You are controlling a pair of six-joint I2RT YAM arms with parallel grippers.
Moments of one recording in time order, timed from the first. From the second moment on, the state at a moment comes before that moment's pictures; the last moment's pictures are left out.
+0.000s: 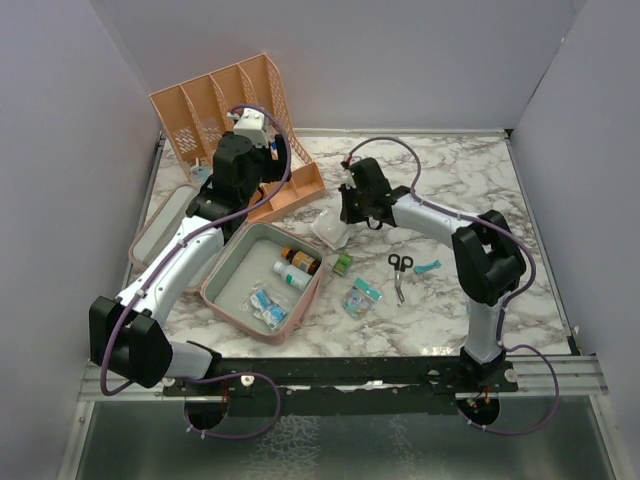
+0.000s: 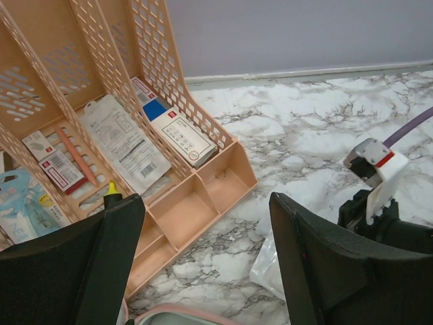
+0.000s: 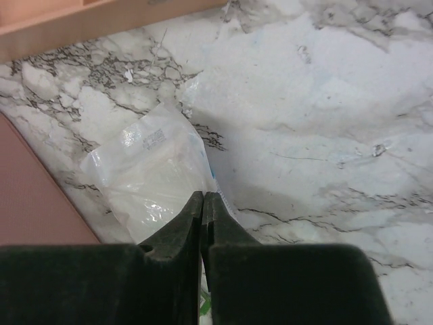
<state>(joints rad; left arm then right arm) -0.40 1.35 1.20 -0.06 -0.15 -0.17 0.58 1.97 1.38 -0.23 -0.05 0.28</state>
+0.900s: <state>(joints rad) -0.40 0.95 0.90 -0.14 -0.10 -0.42 0.59 1.62 1.25 -0.08 -0.24 0.37</state>
